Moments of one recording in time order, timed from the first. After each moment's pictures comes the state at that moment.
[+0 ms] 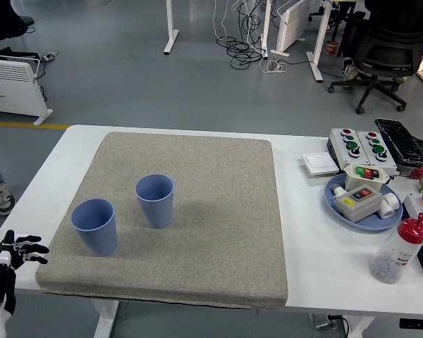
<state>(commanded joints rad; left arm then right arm) 0.19 0.34 -1.20 -1.45 0.86 0.32 -0.65 0.19 -0.19 0.15 0.26 -0.14 -0.25 -0.23</state>
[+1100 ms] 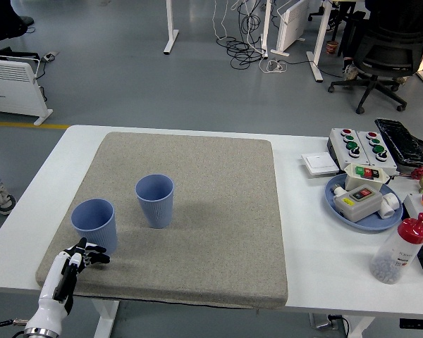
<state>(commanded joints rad) -0.01 0.29 -1.01 -1.25 0.87 0.27 -0.55 0.17 -0.18 0.15 0.26 -0.15 -0.25 -0.23</state>
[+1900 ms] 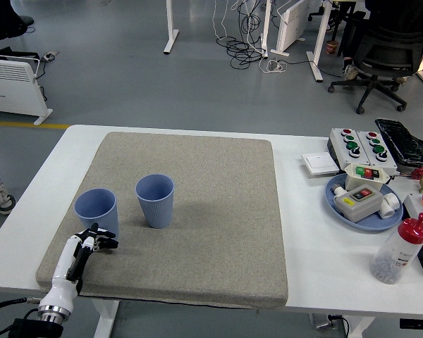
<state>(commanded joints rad) -0.16 0.24 -0.99 -1.09 0.89 0.27 -0.55 0.17 -0.18 0.15 0.26 -0.15 -0.25 -0.23</state>
